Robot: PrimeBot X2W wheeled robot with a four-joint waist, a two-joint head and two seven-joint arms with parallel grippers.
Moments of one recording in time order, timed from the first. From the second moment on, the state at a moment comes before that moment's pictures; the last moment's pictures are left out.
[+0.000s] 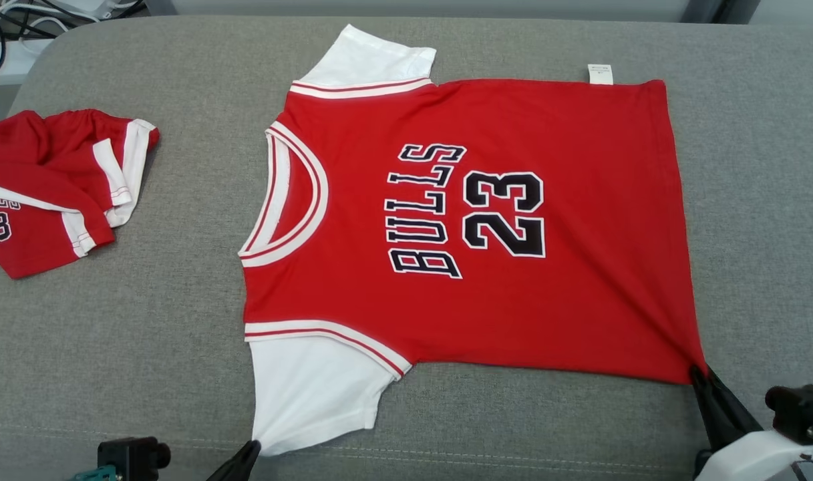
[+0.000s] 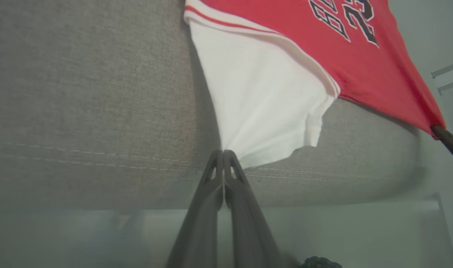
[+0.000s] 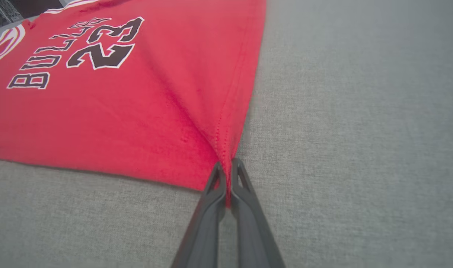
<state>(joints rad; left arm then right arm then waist) 0.18 0.33 -0.25 0.02 -0.82 -0.05 0.23 0.02 -0.17 0.03 0.22 0.28 0.13 -0.02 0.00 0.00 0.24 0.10</state>
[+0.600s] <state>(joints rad) 0.09 0.47 -0.12 -0.30 -0.91 -0.04 0.33 0.00 -0.19 -0.04 -0.01 0.43 0.13 0.32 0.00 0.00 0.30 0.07</state>
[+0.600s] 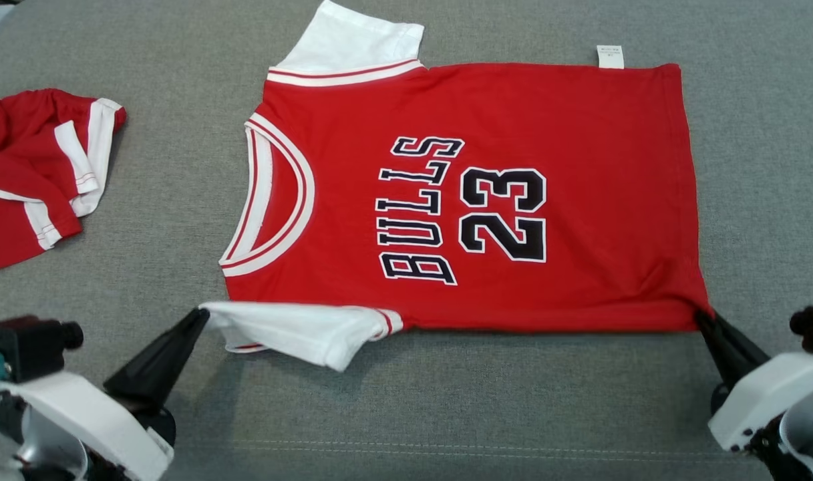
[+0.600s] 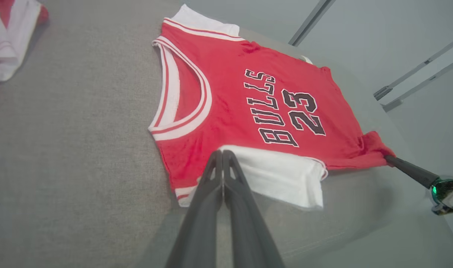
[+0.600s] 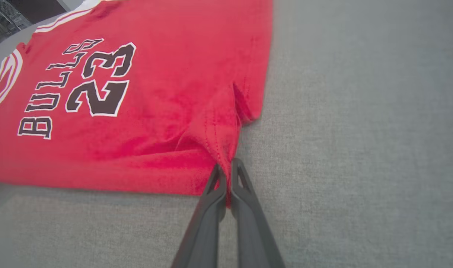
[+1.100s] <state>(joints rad) -0.45 0.49 -0.18 0.07 -1.00 -0.11 0.47 -0.43 -0.25 0.11 0.19 0.56 0.13 0.43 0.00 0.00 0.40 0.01</state>
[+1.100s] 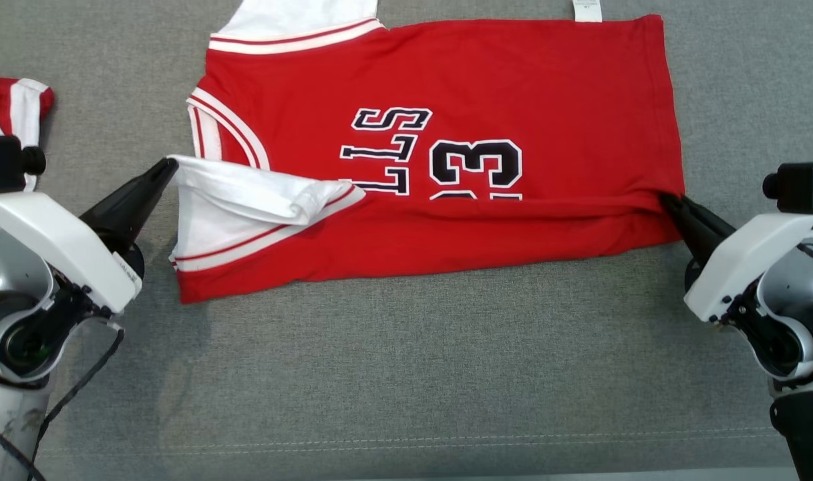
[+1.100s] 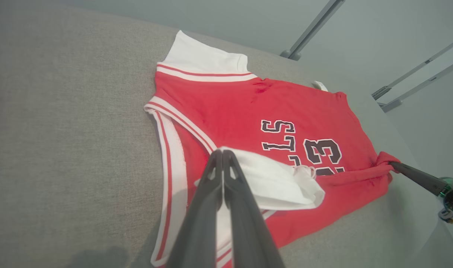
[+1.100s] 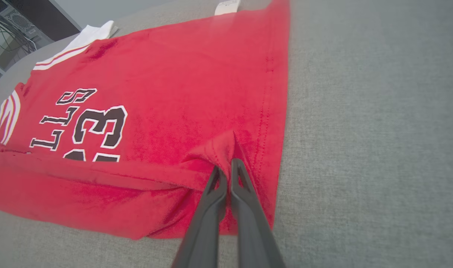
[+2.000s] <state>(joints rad) -0.28 0.45 -0.21 0.12 -0.82 0.03 0.08 -0.27 -0.22 0.05 0.23 0.50 0.13 -0.11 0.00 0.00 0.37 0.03</state>
